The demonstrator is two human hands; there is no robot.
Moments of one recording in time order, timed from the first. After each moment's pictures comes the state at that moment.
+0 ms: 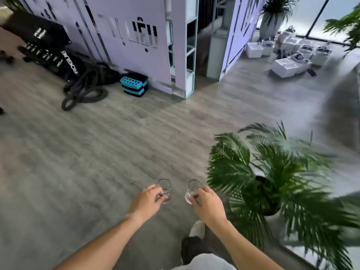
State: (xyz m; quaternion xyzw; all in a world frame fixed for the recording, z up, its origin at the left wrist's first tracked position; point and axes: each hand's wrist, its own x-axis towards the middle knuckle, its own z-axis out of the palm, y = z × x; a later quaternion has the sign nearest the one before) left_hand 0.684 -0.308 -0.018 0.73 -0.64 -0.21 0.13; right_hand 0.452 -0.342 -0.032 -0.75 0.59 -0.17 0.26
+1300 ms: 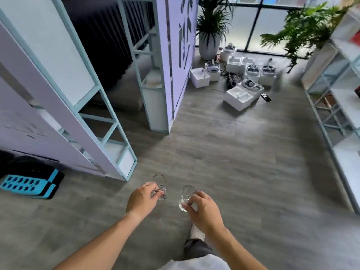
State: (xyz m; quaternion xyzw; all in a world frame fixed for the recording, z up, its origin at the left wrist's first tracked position) left_hand 0.535 -1.422 -0.025 0.64 -0.72 -0.24 0.14; right_hand 0.311 -1.351 -0.028 -0.64 0.69 -0.24 0.25
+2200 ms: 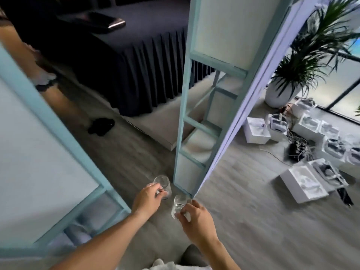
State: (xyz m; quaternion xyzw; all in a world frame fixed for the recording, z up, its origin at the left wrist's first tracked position) left_hand 0.614 -2.039 -0.021 0.76 -0.56 -0.24 0.22; right_hand 0.410 -2.023 0.010 -0.76 0.56 -0.16 0.28
